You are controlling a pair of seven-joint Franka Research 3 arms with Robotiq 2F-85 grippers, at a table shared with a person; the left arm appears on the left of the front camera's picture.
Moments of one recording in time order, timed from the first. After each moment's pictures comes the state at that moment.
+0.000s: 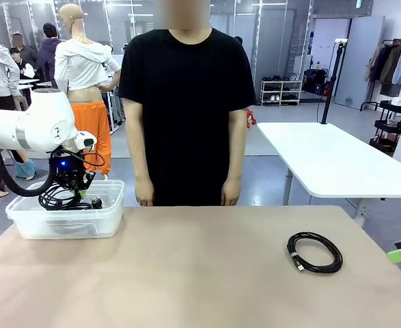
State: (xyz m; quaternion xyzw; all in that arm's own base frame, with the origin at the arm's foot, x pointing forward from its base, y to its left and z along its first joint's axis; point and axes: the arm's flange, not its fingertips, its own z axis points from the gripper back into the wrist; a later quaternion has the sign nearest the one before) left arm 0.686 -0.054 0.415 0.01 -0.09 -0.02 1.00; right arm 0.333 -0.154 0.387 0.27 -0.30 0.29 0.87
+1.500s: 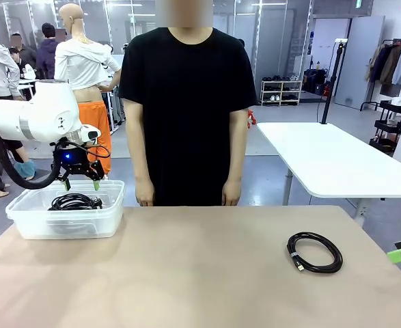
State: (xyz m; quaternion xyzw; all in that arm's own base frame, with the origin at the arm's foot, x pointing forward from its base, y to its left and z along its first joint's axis) left arm 0.686 -0.069 0.436 0.01 -0.08 0.00 1.00; right arm 0.333 -0.154 0.387 0.27 -0.30 0.29 0.87
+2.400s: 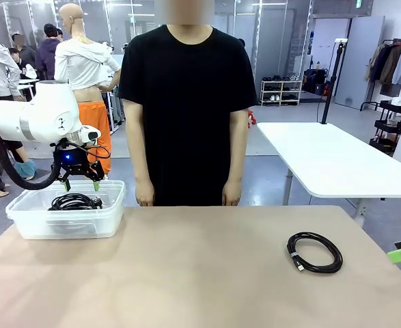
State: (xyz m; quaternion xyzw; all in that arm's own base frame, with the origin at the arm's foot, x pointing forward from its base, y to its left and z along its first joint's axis) left arm 0.686 -0.069 0.435 0.01 -0.08 0.00 1.00; right arm 0.333 -0.154 0.387 0.27 -0.30 0.29 0.87
